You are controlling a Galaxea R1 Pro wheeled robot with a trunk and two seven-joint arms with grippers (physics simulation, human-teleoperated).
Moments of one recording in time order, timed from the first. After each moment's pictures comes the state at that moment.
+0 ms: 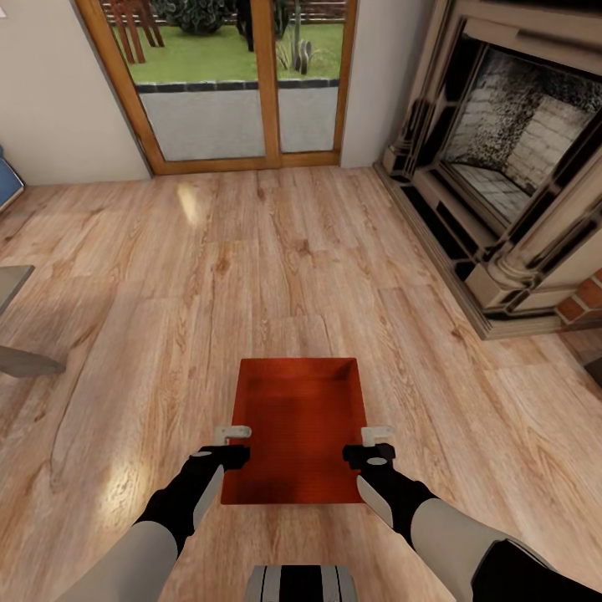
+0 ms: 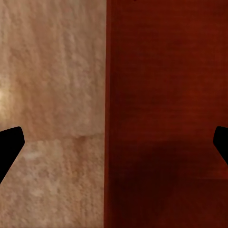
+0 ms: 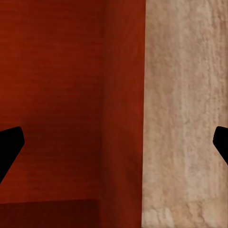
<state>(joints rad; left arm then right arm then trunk) -0.65 -0.09 -0.02 -0.59 0.03 0.35 0.11 -0.79 0.08 0.72 -0.29 -0.61 0.06 -0.39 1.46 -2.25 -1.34</state>
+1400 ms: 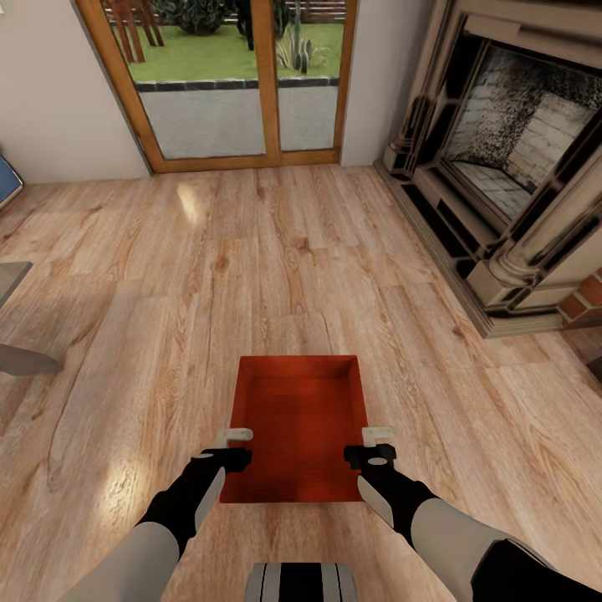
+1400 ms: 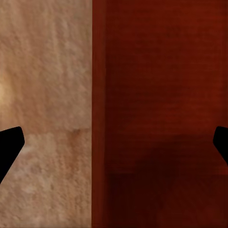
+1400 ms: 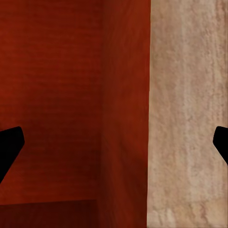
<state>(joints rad) -0.65 -0.10 -0.02 -0.58 0.04 0.35 0.11 -0.79 0.08 0.72 -0.28 -0.61 0.06 -0.39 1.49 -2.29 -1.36</state>
